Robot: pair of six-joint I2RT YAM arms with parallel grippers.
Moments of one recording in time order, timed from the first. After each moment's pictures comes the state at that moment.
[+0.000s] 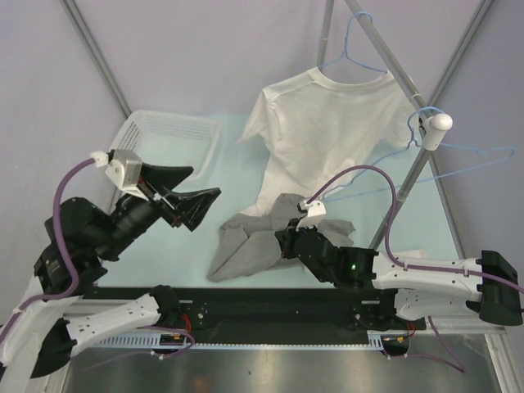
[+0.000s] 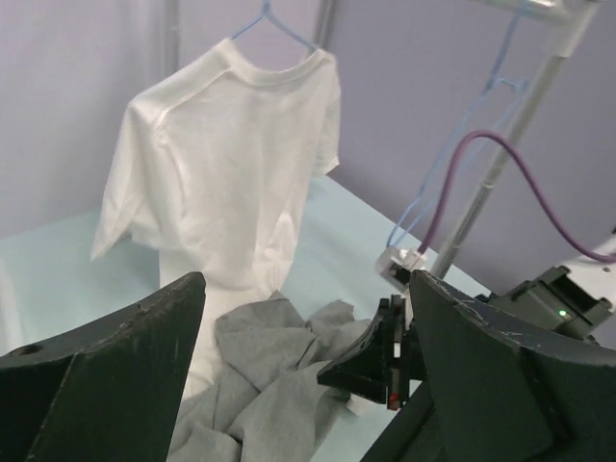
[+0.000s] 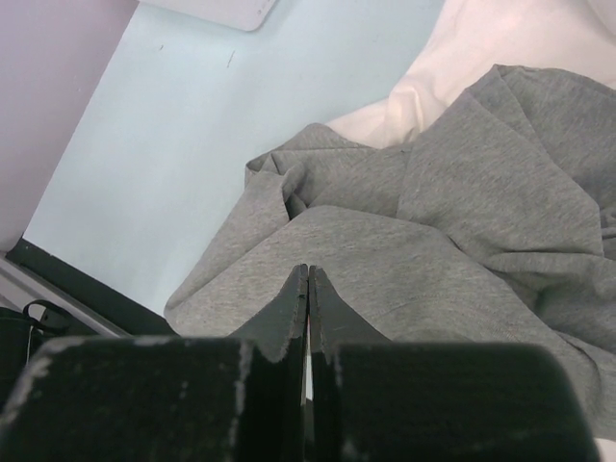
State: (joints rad) left arm -0.95 0.75 1.40 -0.54 -0.12 -0.18; right arm 1.31 1.10 0.73 -0.06 0.70 0.74
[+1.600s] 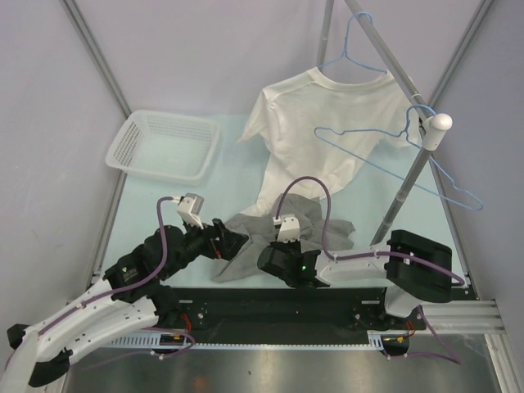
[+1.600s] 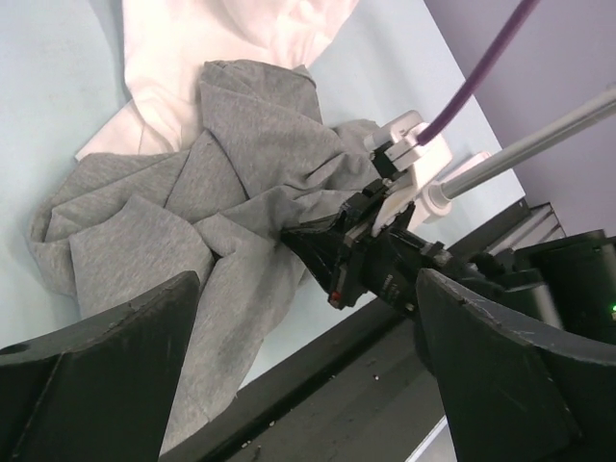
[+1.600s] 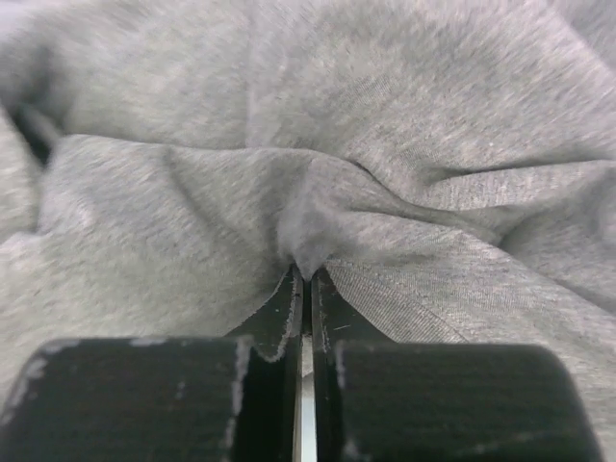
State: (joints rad) left arm -0.95 0.49 0.63 -0.45 -0.21 -0.65; right arm 1.30 1.62 0.78 -0.13 0.83 0.87
